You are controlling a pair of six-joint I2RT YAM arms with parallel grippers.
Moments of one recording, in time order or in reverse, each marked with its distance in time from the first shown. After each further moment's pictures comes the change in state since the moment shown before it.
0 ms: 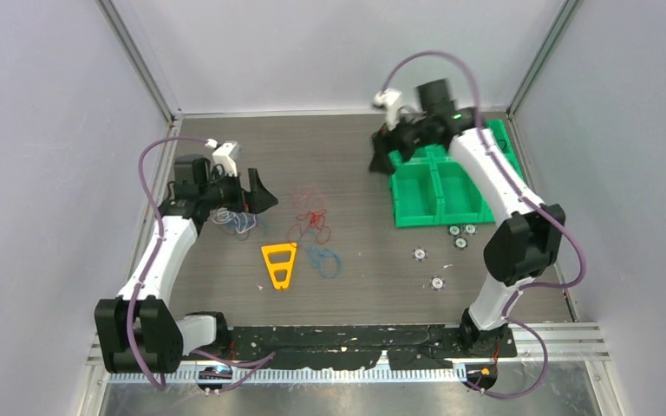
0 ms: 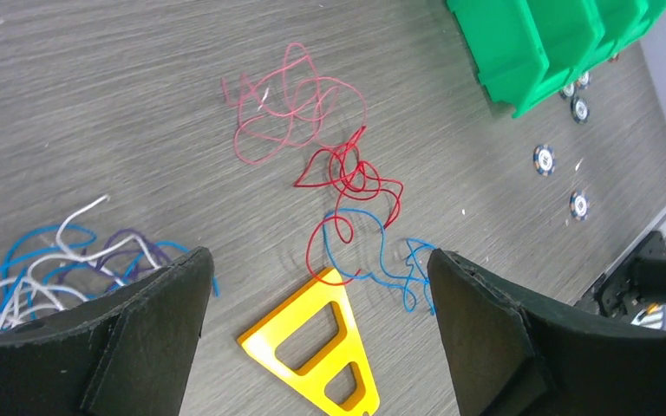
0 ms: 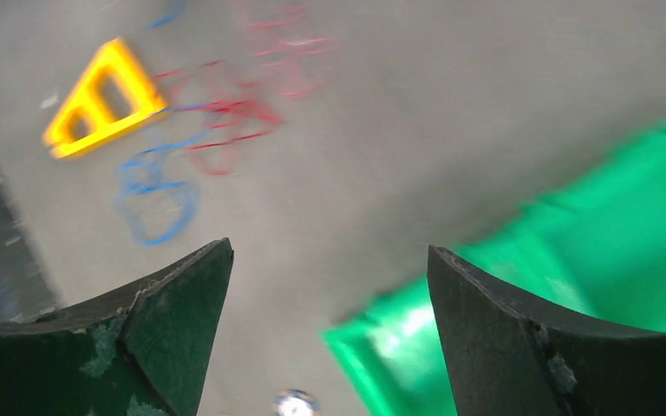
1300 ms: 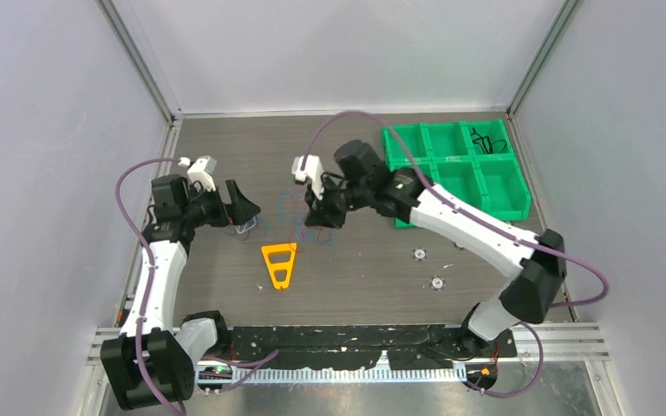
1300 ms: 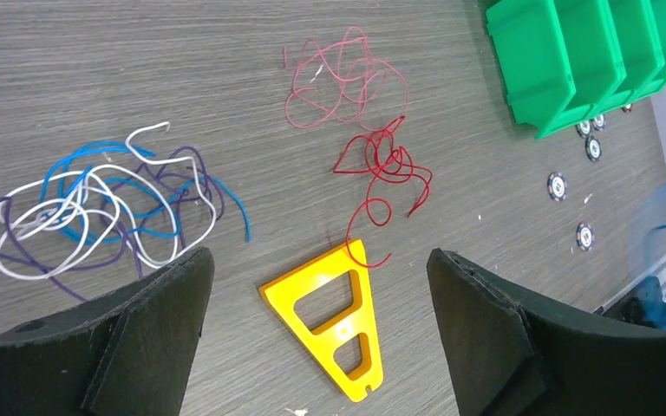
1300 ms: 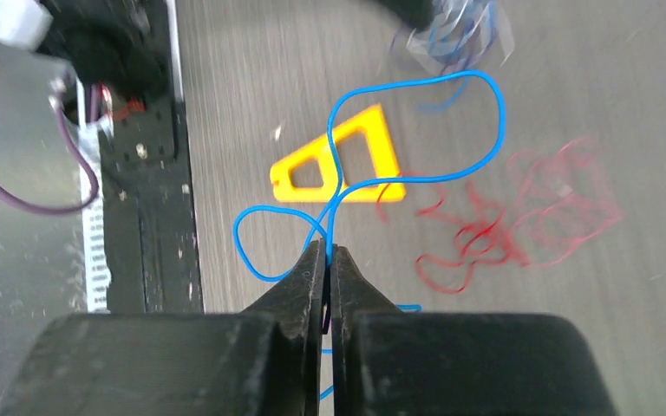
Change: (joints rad) left arm 0.182 -0.208 -0.140 -0.053 0.010 -0.045; right arm 0.687 -0.172 -0.359 0.296 0.138 0.211
